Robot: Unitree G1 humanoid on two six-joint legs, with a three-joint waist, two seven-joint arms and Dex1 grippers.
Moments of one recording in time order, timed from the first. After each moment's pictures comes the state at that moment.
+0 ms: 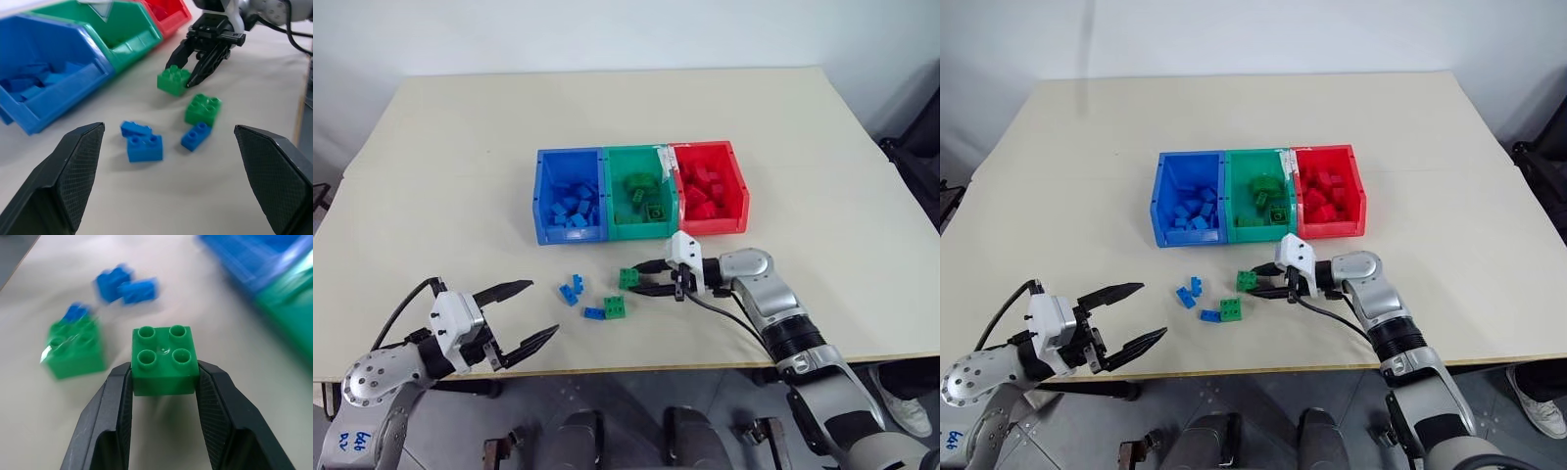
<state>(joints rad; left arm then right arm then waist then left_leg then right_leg) 0.21 0.60 0.29 -0.39 -0.49 0.09 -0.86 -0.68 -0.34 0.20 0.45 0.19 0.02 1.22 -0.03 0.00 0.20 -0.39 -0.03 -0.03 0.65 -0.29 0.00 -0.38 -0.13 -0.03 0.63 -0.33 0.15</state>
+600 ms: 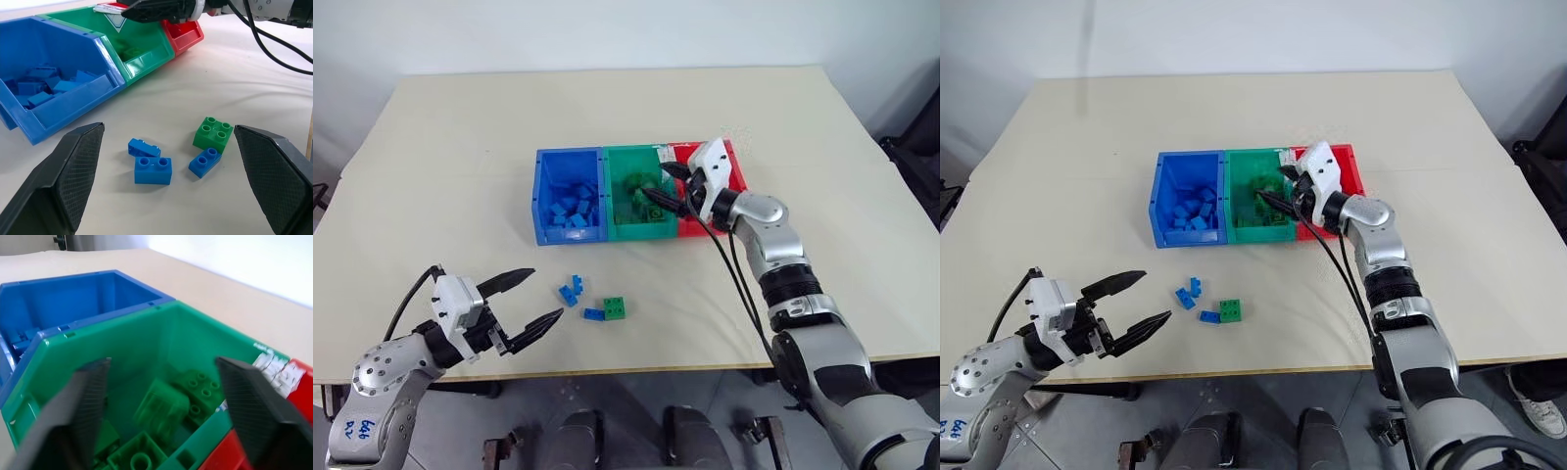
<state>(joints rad) 0.17 0.59 0.29 -0.42 -0.55 0.21 -0.81 -0.97 -0.28 0.02 0.77 0.16 -0.09 0.85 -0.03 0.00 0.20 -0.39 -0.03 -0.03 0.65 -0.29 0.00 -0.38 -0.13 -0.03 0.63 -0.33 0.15</state>
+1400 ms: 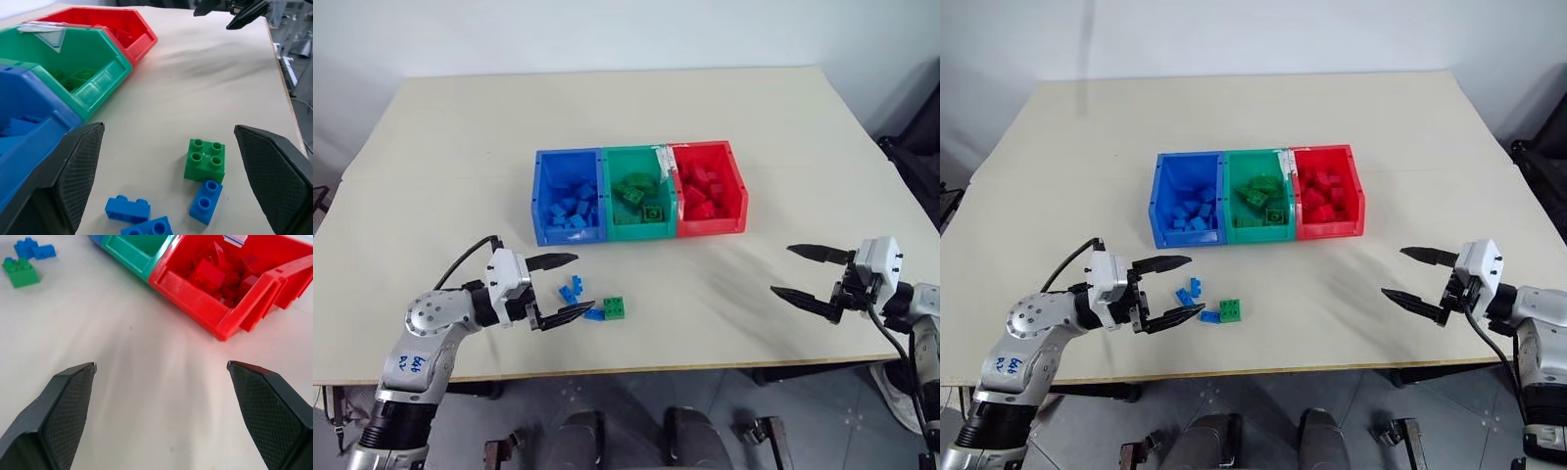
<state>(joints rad) -0.17 0.61 0.07 -0.15 -0.45 0.11 -1.00 -0.25 -0.79 -0.28 0.32 0.44 -0.09 1.34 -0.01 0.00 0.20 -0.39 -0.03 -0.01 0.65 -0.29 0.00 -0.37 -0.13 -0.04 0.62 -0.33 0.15</state>
